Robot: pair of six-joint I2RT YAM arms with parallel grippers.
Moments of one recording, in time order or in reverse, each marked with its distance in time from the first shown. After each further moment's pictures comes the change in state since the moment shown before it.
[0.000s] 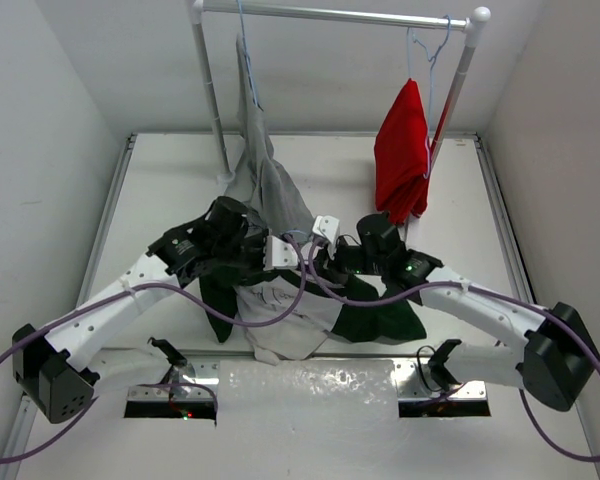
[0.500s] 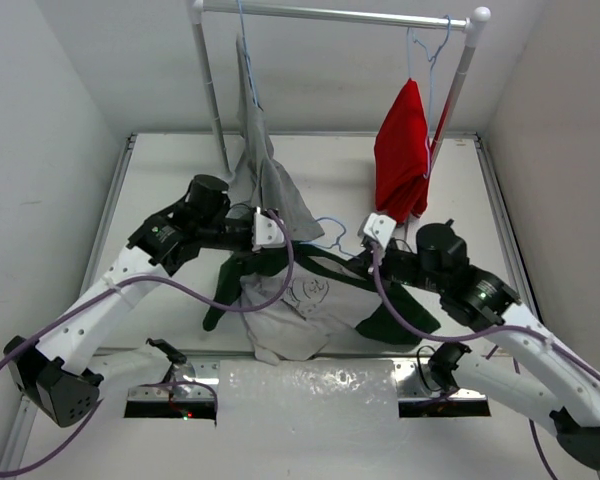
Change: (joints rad) left arm 0.113 -0.001 0.141 -0.037 0.174 -0.003; right arm -0.014 -0.422 0.081 -0.381 0.116 0.017
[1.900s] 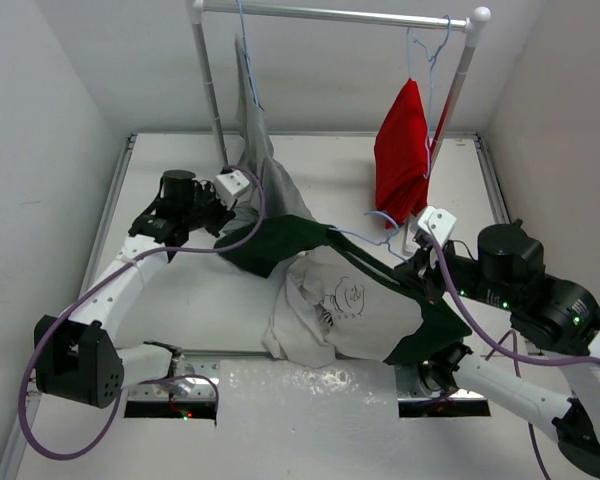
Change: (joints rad) left arm 0.340 0.101 -0.196 0.356 -0.272 -0.308; right arm -0.011 -0.060 0.449 -0.605 0.135 0.087
